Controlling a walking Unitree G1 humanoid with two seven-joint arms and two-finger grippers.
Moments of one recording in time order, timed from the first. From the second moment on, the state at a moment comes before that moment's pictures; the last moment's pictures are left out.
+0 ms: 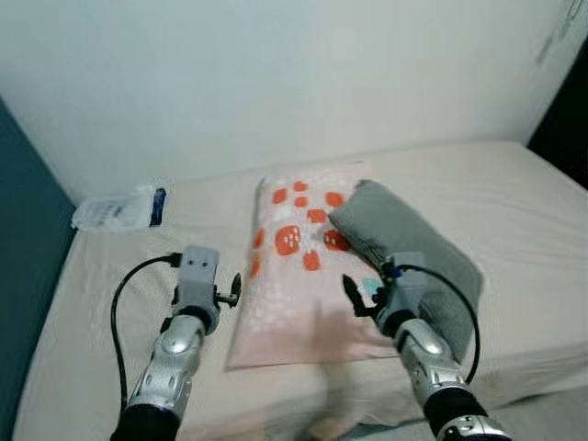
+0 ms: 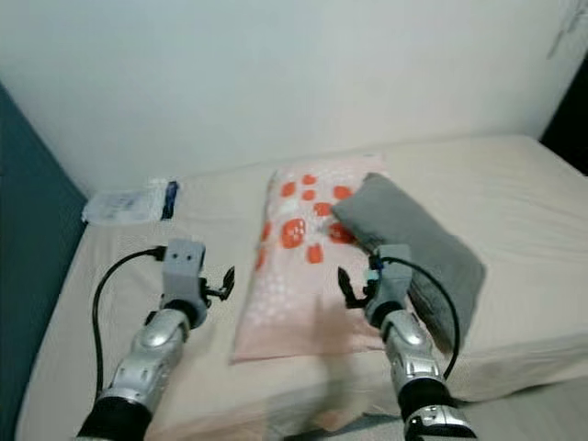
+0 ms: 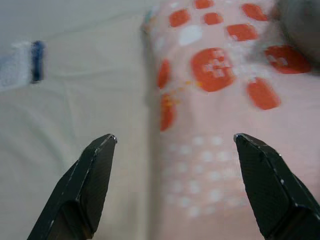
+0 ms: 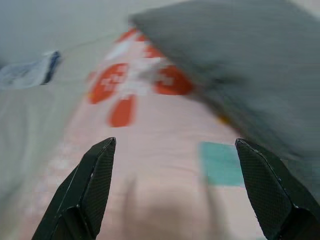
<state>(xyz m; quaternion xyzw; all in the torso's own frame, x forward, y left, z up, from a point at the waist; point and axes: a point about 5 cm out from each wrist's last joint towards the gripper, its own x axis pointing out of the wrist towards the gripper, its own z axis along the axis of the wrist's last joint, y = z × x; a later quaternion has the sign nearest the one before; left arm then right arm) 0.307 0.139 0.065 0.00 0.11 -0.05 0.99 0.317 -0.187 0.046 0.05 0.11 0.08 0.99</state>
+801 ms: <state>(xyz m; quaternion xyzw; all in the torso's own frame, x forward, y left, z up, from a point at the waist) 0.309 0.137 0.065 0.00 0.13 -0.07 0.99 0.316 -0.190 0.043 0.06 0.12 0.06 0.99</state>
